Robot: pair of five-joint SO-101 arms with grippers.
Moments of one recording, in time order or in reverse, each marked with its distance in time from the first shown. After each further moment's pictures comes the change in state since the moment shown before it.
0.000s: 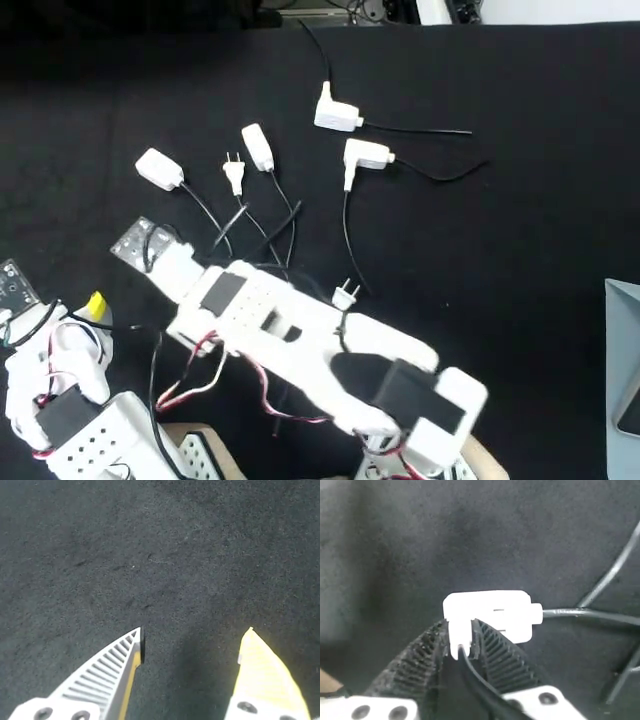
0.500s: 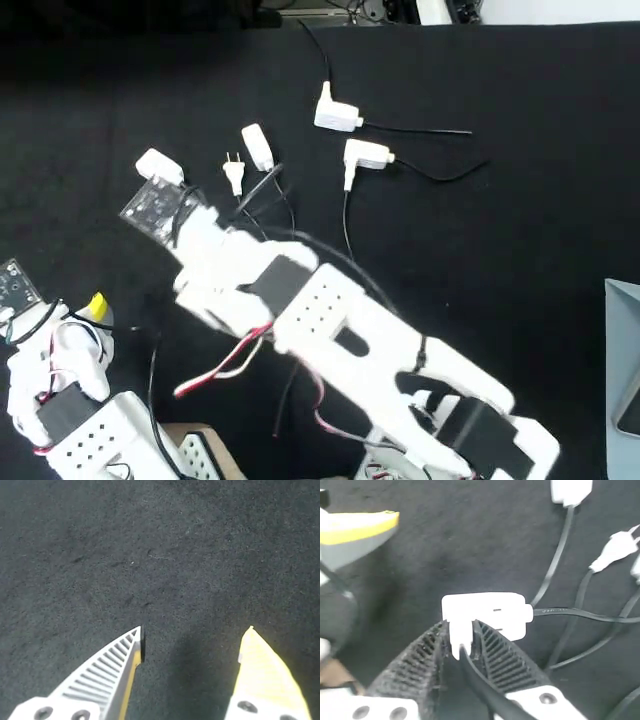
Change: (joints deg) left arm 0.0 0.0 2.3 -2.9 -0.4; right arm 6.1 -20.7 0.1 5.7 8.8
